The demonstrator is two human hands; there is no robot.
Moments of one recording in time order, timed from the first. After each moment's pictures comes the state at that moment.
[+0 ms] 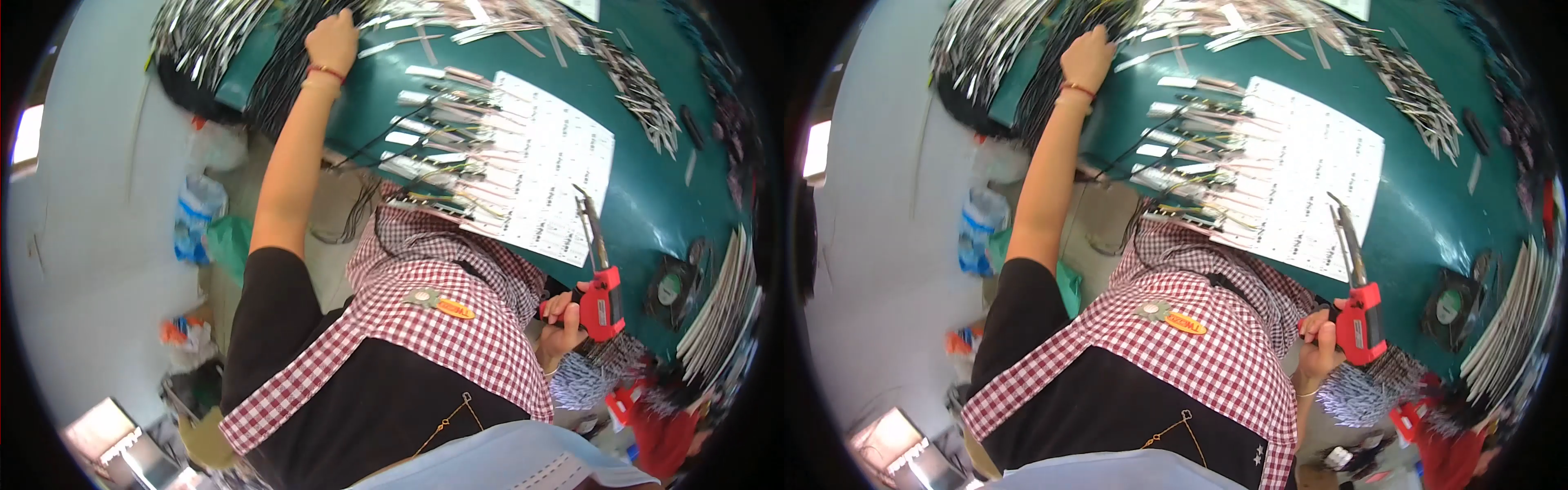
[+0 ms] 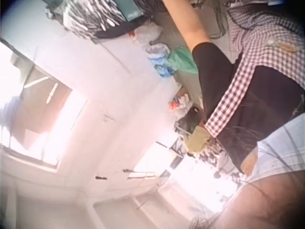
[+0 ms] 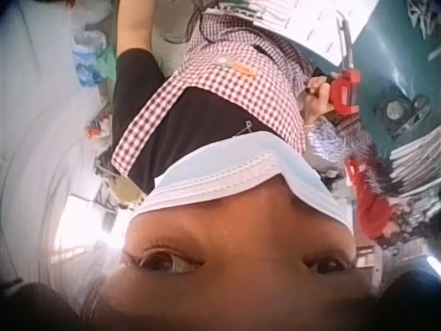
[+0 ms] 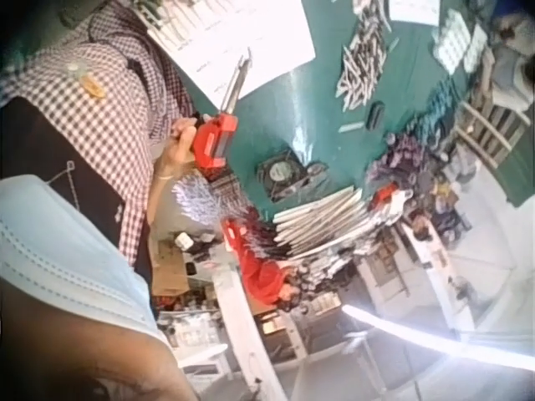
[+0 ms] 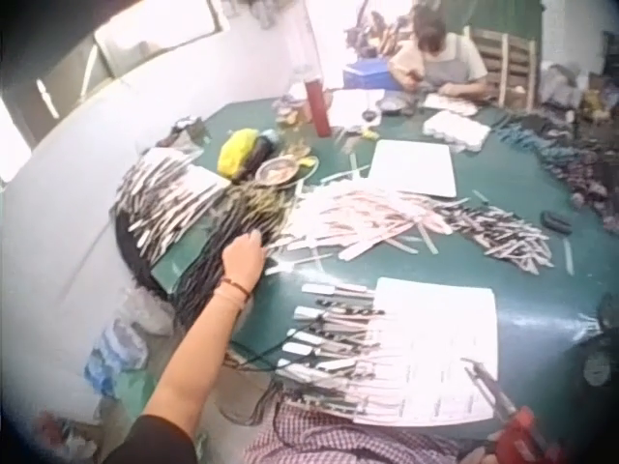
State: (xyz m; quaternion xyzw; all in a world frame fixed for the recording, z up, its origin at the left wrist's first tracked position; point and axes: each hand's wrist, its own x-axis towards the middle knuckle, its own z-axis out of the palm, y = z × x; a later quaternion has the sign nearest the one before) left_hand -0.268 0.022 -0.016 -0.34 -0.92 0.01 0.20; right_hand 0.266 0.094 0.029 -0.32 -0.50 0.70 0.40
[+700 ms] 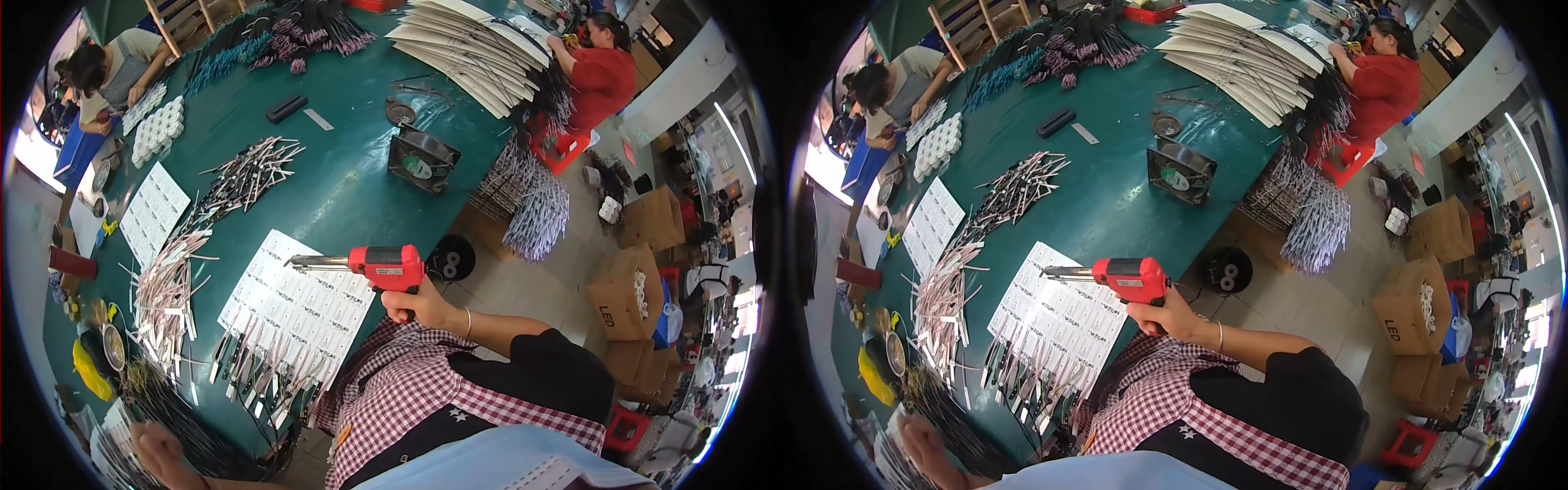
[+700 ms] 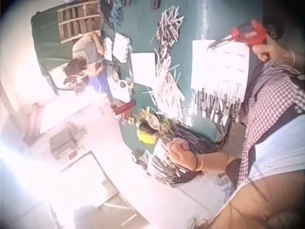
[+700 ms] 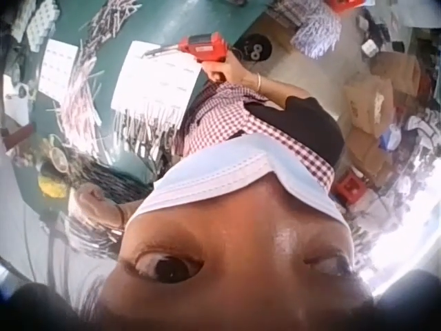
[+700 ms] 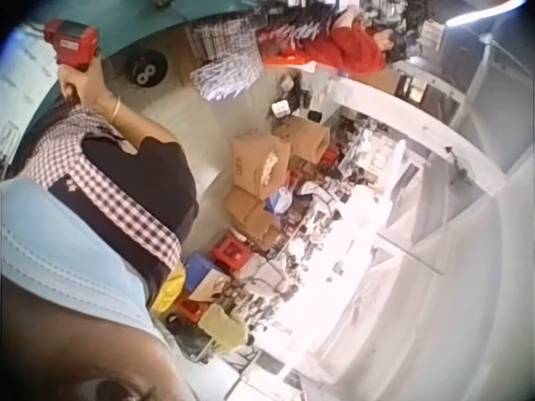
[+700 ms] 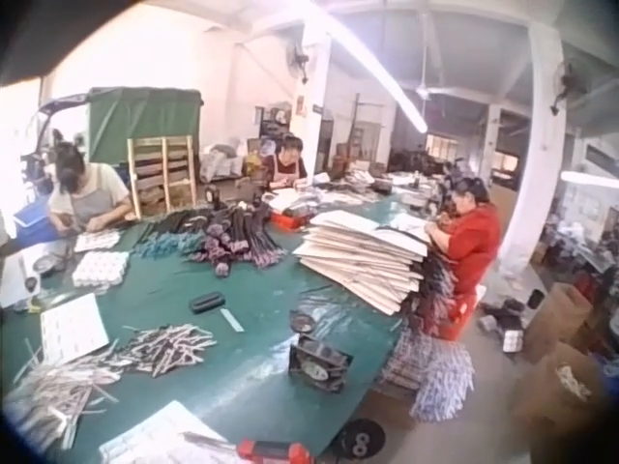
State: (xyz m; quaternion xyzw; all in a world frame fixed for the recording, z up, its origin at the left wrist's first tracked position) left_hand -0.082 0.042 0.220 -0.46 -0.72 -0.49 -0.16; right_hand 0.278 0.122 0.049 -0.39 -0.38 0.71 0.45
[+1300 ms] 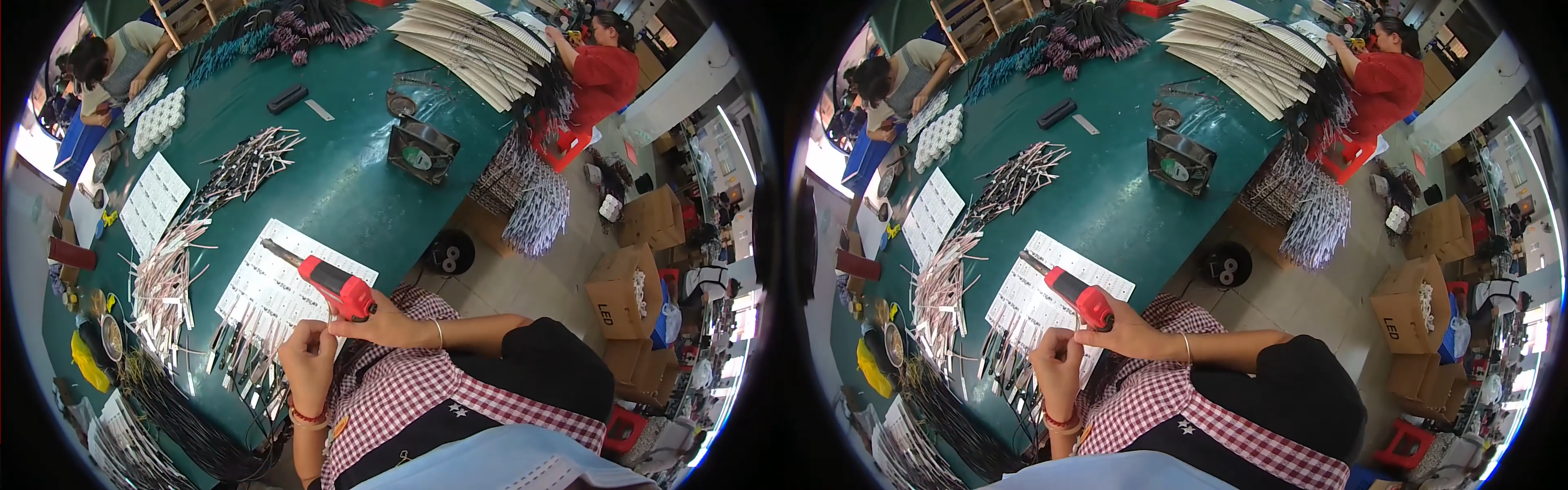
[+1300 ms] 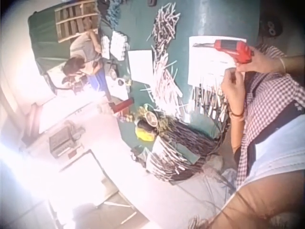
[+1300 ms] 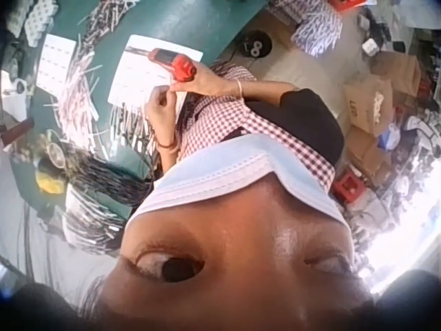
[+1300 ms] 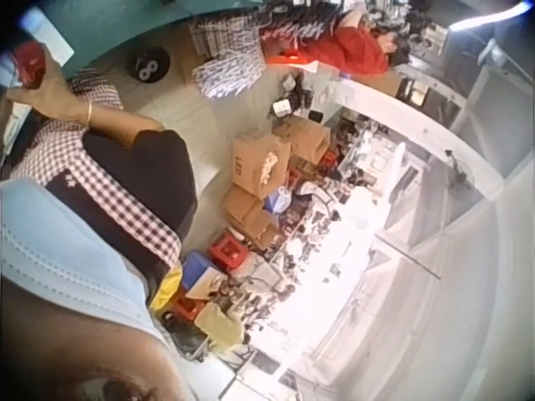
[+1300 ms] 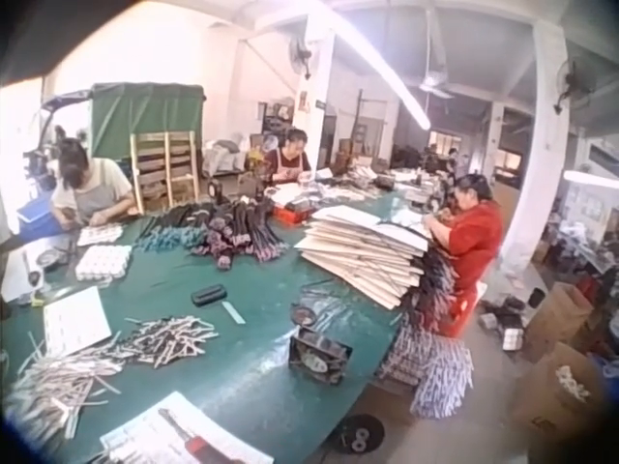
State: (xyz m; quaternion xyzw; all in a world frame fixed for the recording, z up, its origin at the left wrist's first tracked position) left_hand 0.061 0.084 0.081 -0.55 -0.60 -0.39 -0.43; right_hand 0.216 0.111 0.059 -0.41 -0.50 0.63 0.43
